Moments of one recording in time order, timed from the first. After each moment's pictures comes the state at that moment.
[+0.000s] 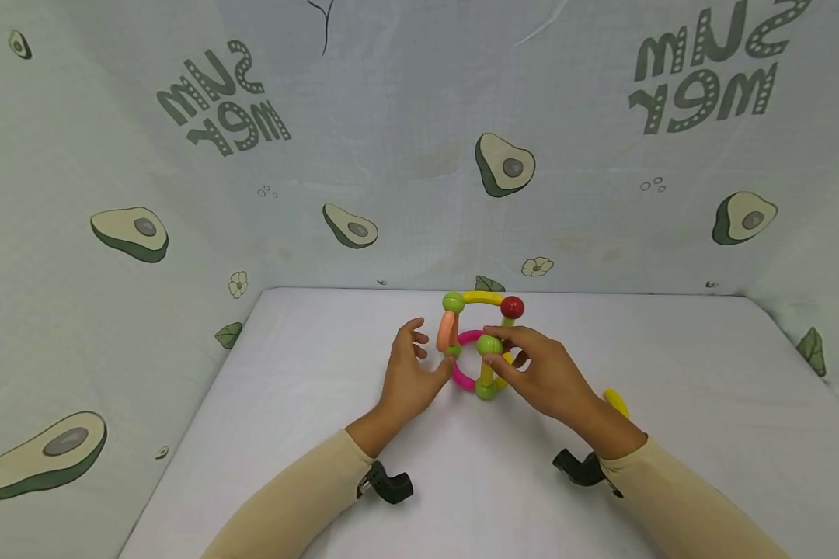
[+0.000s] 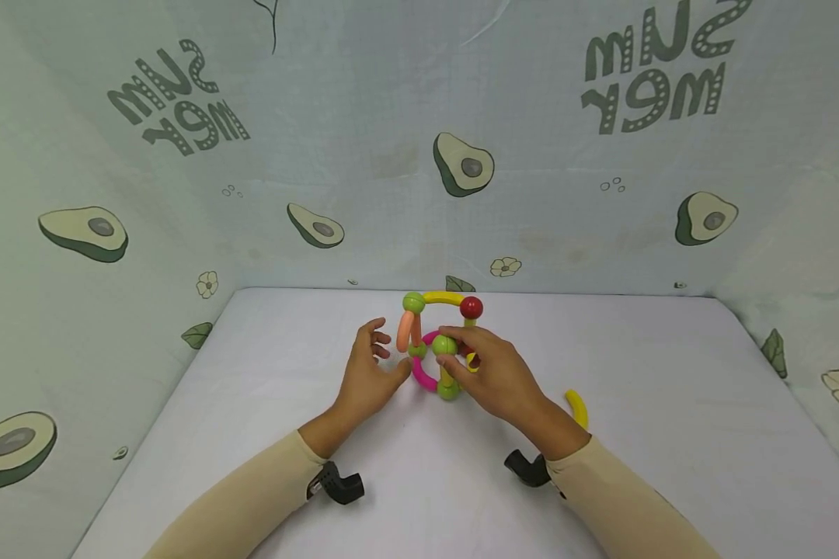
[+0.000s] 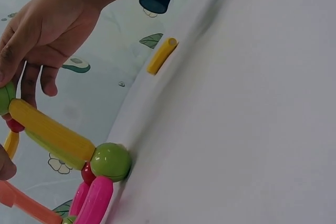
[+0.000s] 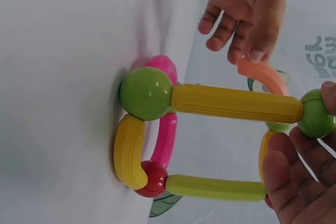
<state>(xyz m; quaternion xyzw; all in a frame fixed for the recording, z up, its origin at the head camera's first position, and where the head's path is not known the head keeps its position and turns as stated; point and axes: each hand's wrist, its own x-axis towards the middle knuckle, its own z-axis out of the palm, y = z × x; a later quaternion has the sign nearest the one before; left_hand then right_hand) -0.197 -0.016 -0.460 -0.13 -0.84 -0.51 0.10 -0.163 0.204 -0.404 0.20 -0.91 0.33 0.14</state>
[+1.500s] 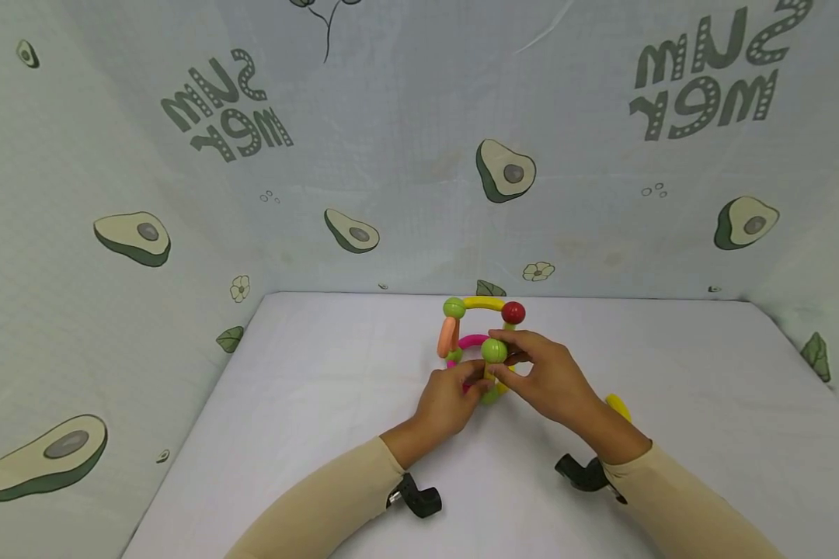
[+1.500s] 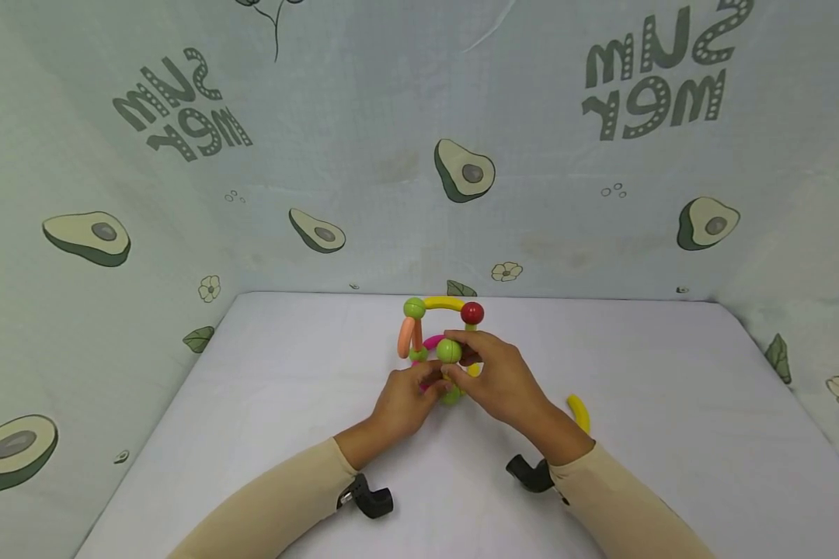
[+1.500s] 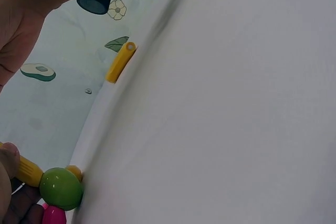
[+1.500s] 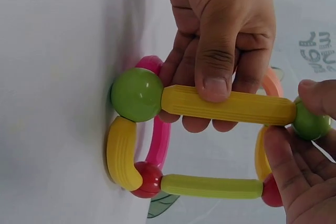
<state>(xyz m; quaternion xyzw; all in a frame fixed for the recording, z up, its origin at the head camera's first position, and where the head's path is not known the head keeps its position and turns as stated) -0.188 0.027 -0.476 -0.27 -0.85 -0.46 0.05 -0.164 0.210 -0.405 0.20 -0.90 0.36 0.13</state>
